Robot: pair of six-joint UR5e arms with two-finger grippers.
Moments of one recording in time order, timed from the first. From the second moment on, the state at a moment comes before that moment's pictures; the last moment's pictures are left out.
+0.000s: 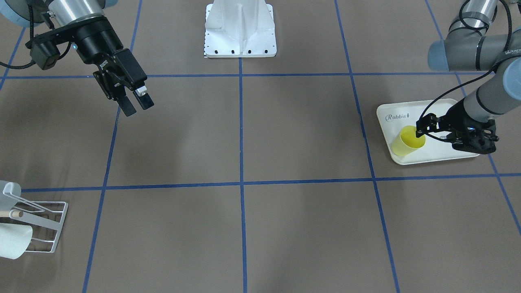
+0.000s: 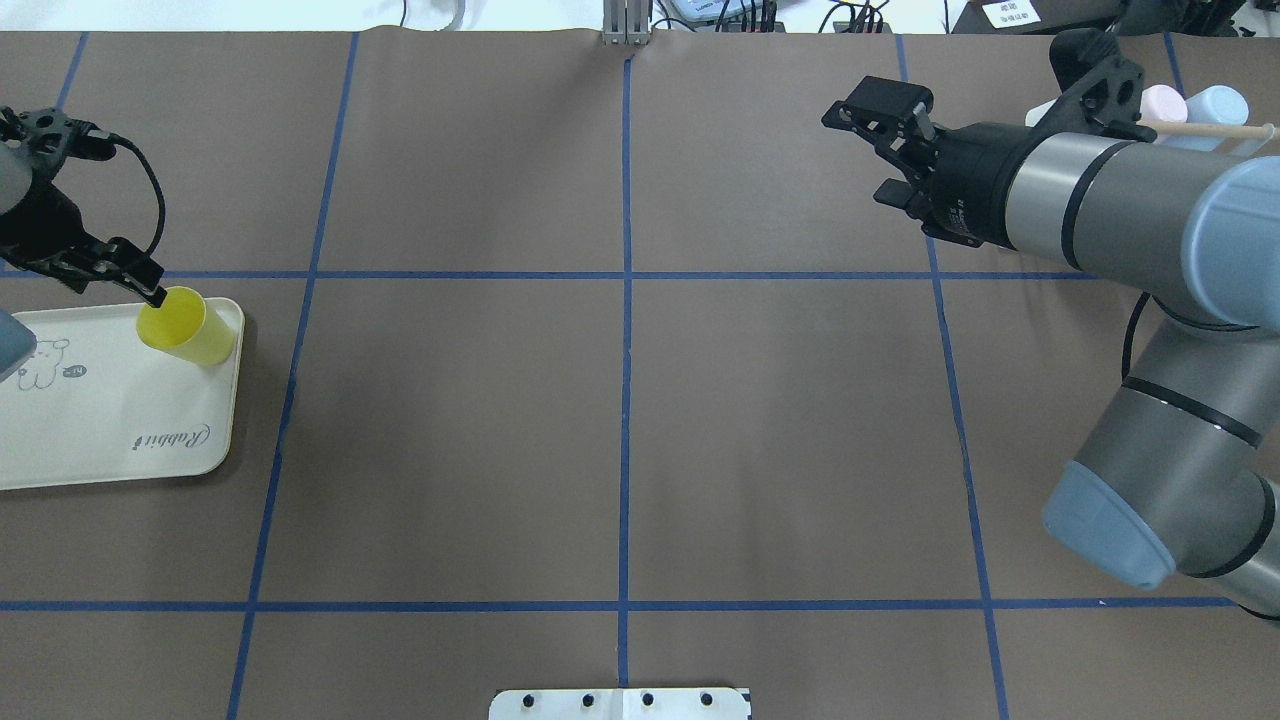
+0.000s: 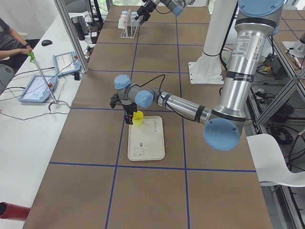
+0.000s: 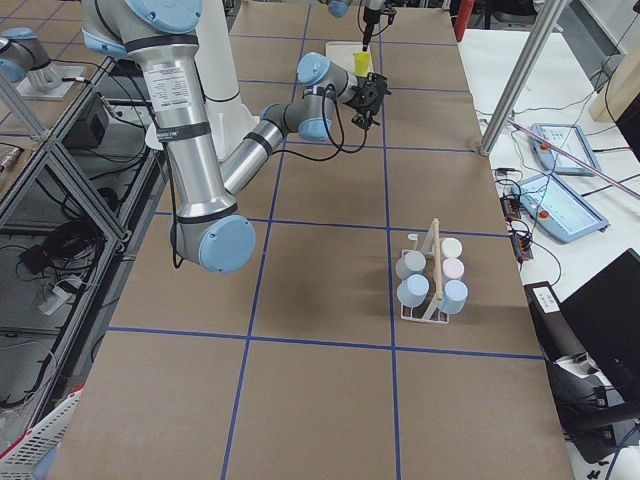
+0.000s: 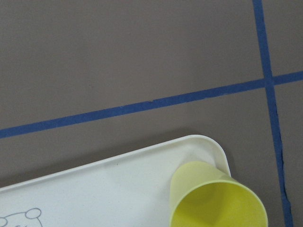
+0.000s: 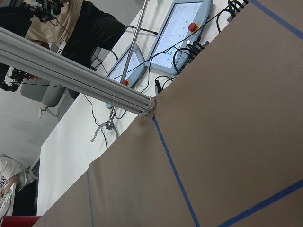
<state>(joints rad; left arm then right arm) -1.07 -1.76 -1.66 -1.67 -2.29 -0.42 0.73 -1.30 2.07 -0.94 1.56 1.81</state>
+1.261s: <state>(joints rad) -1.03 -1.78 -1.61 -1.68 -2.29 -0.42 0.73 -1.30 2.06 -0.94 1.56 1.81</state>
